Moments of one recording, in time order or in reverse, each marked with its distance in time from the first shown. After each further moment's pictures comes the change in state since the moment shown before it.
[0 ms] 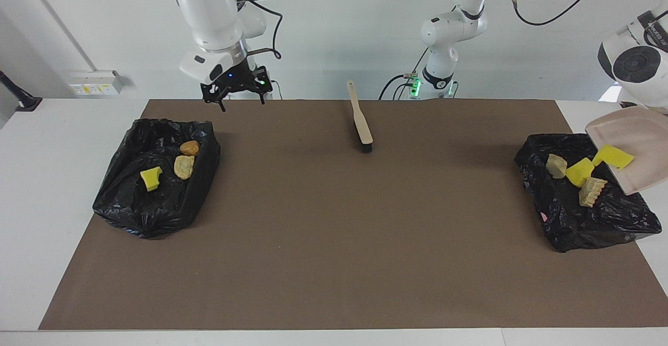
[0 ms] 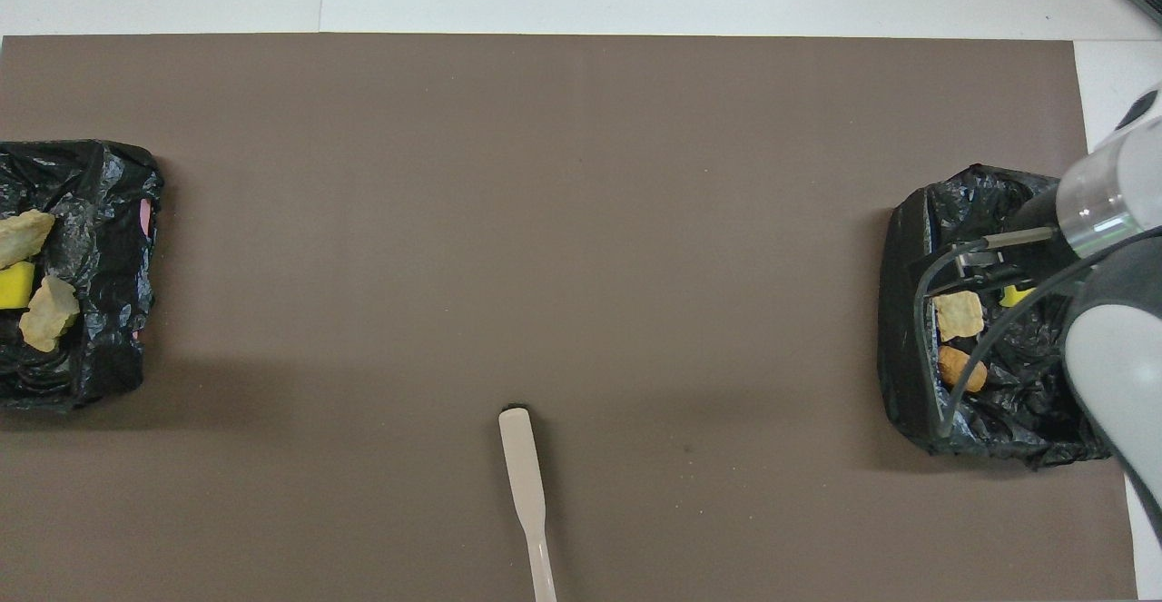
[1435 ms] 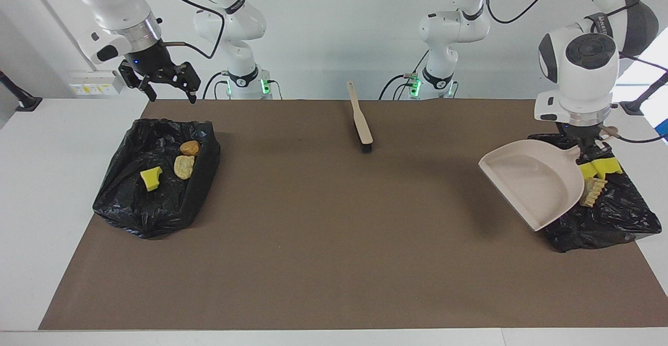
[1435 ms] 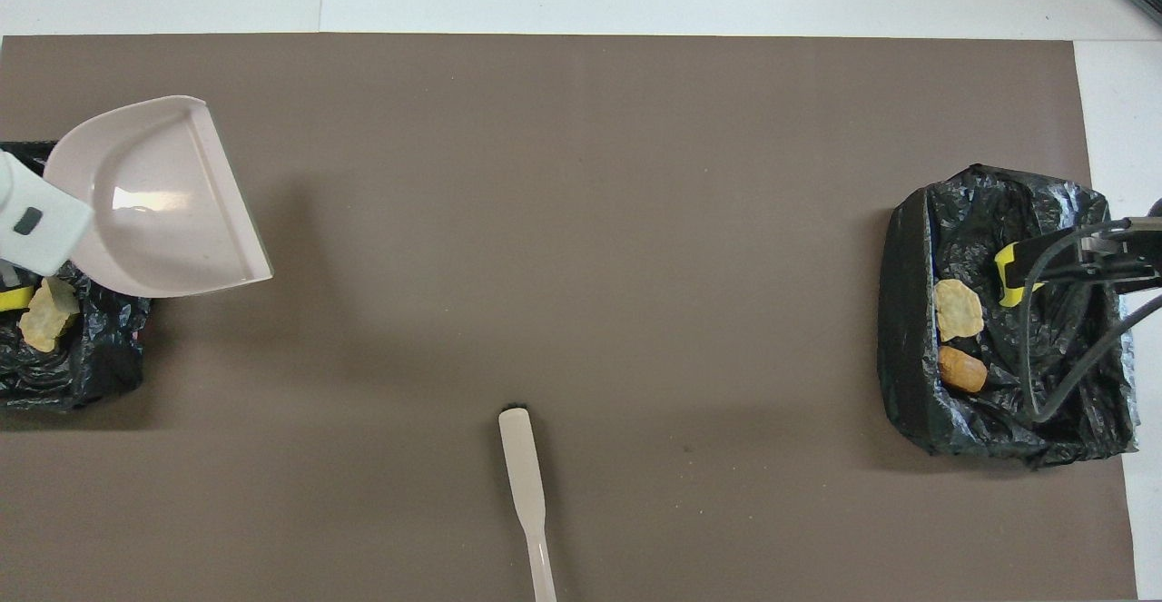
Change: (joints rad) left arm -0.337 -0.014 -0.017 -0.005 -0.768 -0.190 -0.420; right arm 0.000 -0.047 -0.074 0.010 -0.001 0.000 0.045
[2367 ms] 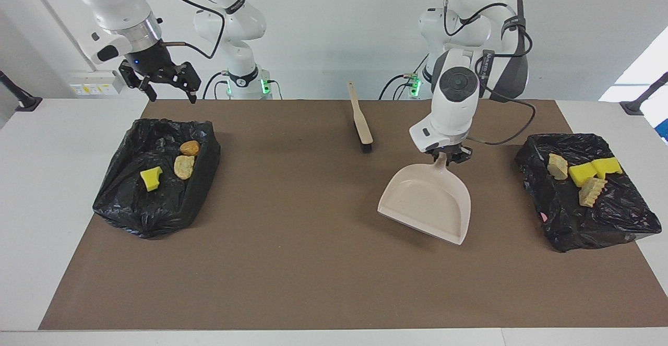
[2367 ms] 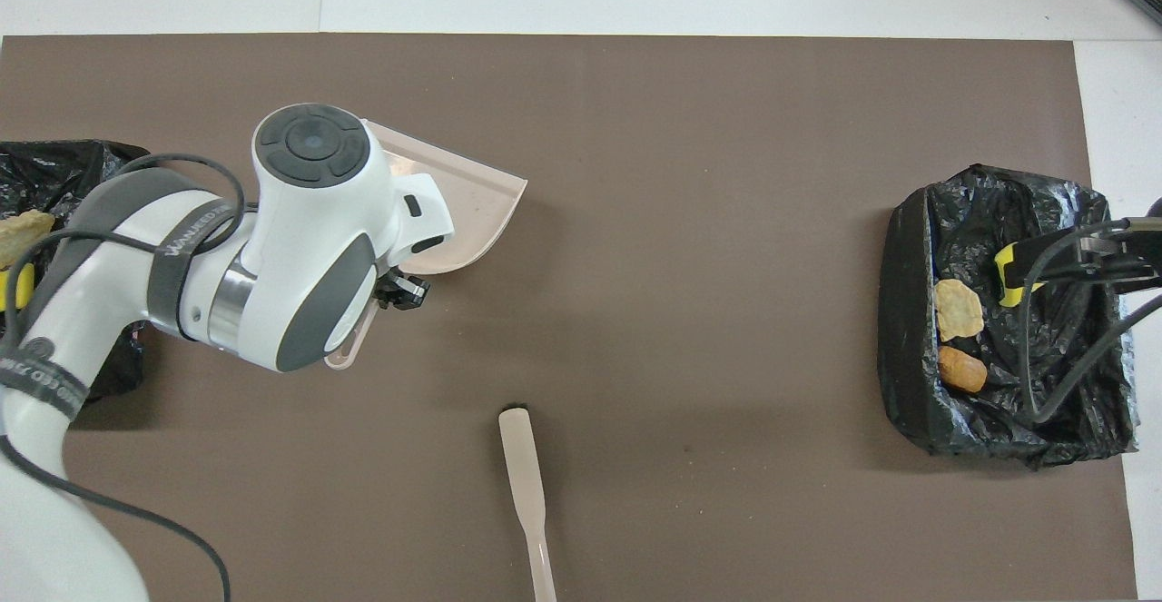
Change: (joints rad) left arm -0.402 0.174 -0.004 0.065 -0.398 -0.071 -1.121; right arm 0.000 0.000 0.001 0.000 0.000 0.000 0.000
